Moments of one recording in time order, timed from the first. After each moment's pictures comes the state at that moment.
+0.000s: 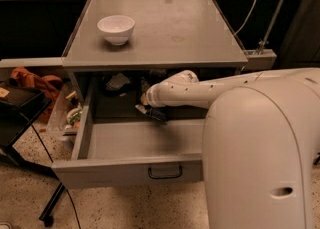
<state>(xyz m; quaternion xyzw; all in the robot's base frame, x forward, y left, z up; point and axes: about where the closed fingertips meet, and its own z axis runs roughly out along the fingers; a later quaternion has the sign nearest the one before) 0.753 0.040 0.611 -0.16 0.91 0.16 0.34</state>
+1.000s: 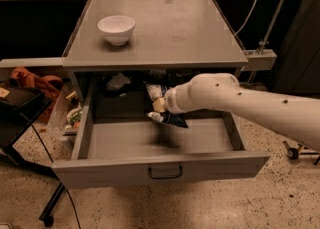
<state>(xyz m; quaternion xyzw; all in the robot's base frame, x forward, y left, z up) 0.654 -0.008 0.688 -0.22 0.89 0.20 0.33</state>
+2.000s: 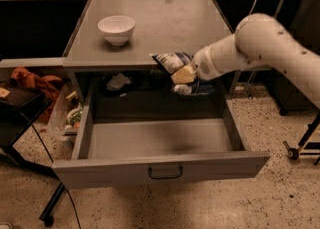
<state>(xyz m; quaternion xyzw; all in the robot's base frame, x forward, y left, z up) 0.651 -0.068 0.817 -0.38 0.83 0.21 0.35</state>
